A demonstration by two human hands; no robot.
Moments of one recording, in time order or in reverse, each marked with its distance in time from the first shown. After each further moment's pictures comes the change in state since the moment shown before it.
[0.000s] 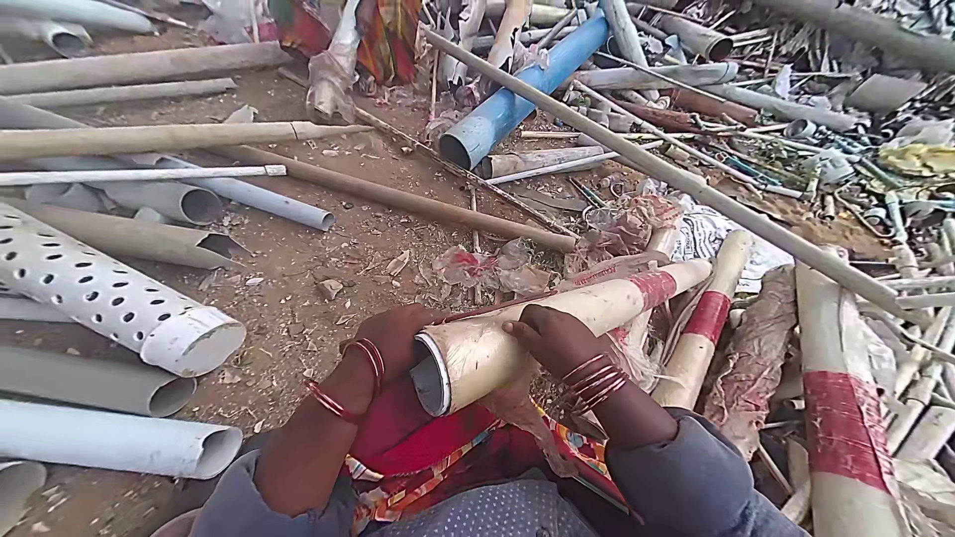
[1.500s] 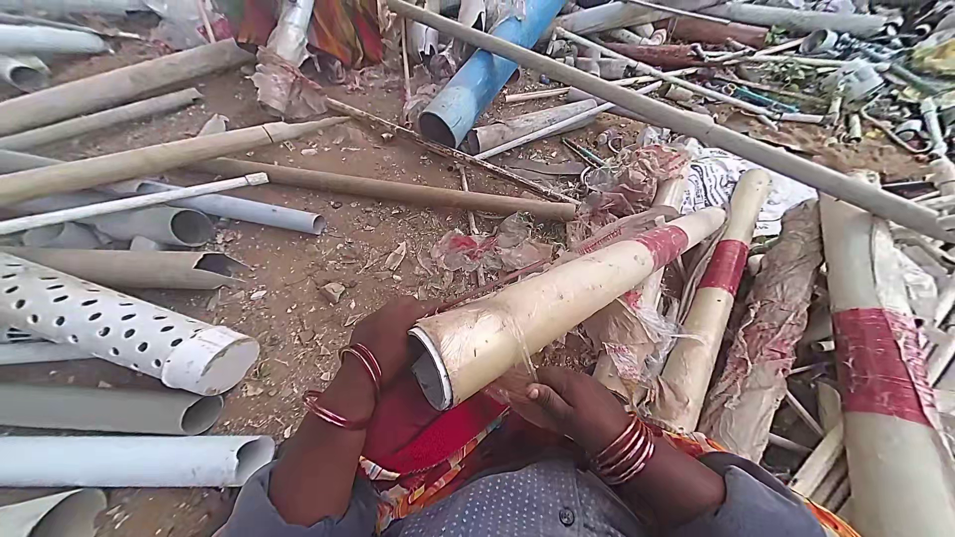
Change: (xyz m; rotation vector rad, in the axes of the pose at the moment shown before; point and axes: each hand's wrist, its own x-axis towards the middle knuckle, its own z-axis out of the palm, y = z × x) left_hand 0.002 -0.015 0.019 0.051 0.203 0.097; right_hand -0.051 0.054 0.086 0.306 0.093 -0.165
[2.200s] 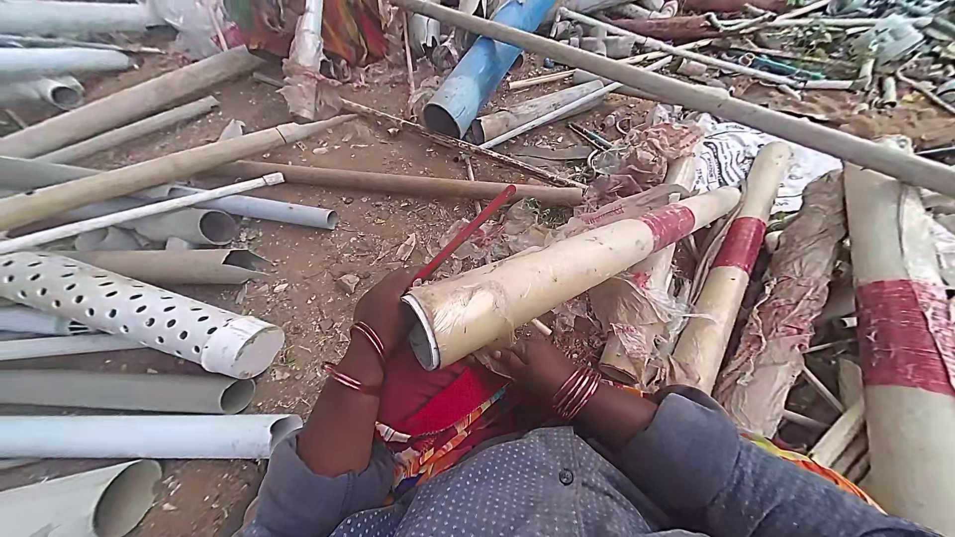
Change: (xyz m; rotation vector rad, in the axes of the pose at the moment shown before) left_hand -0.005 -0.001 -0.002 -0.074 0.119 -0.149; right_hand 0.035 -0.033 0.015 -0.031 -0.331 0.189
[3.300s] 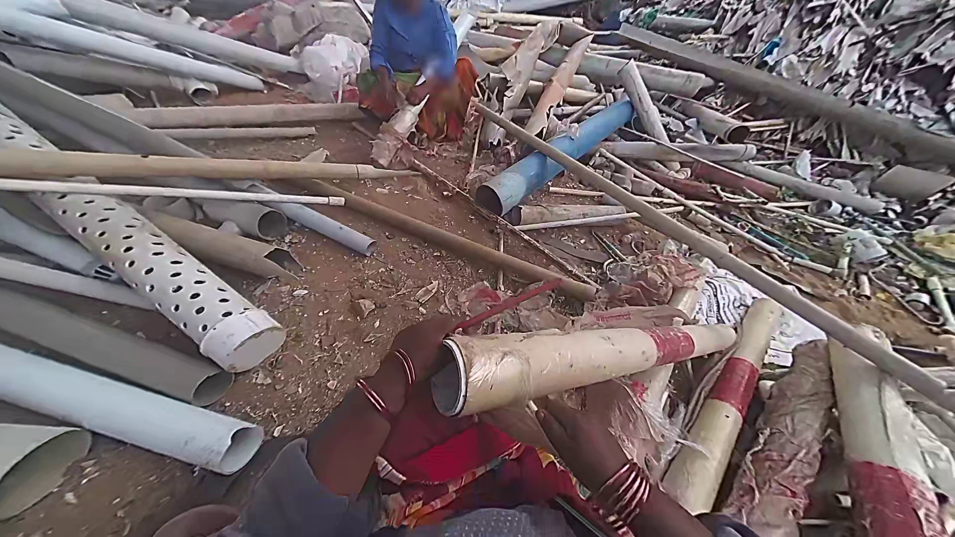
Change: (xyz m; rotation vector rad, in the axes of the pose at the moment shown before) left_hand 0.002 0.020 -0.030 -0.030 -0.203 -0.098; right_hand -0.030 0.011 -0.017 -0.236 0.250 -0.097
